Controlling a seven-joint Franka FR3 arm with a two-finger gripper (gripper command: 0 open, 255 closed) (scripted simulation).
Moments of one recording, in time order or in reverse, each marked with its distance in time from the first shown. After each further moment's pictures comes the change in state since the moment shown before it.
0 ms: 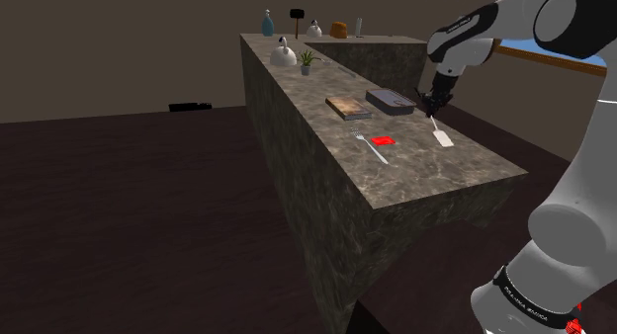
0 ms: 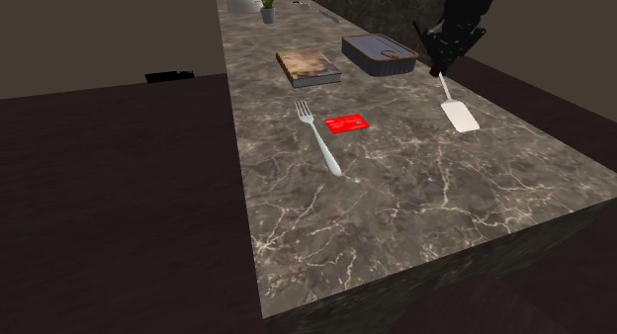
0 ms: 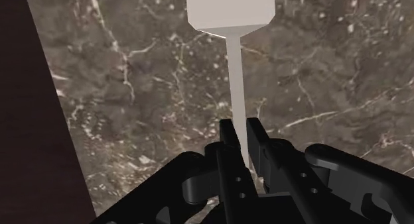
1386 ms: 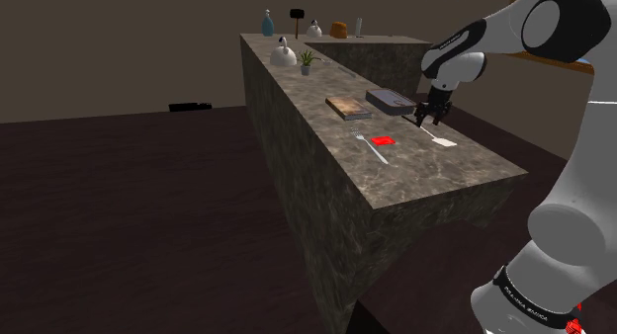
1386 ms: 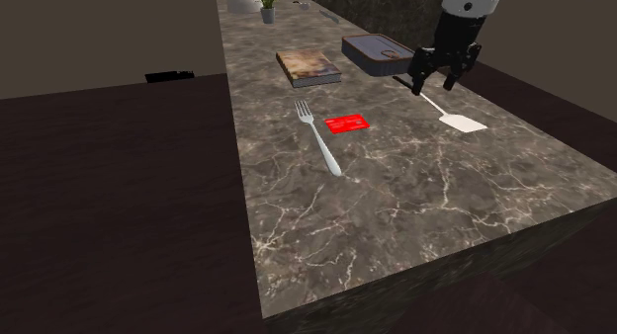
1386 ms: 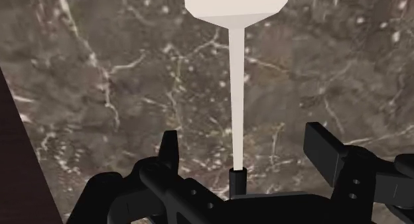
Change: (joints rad) arm -0.007 0.058 0.011 -0.056 0.029 0.111 -0.021
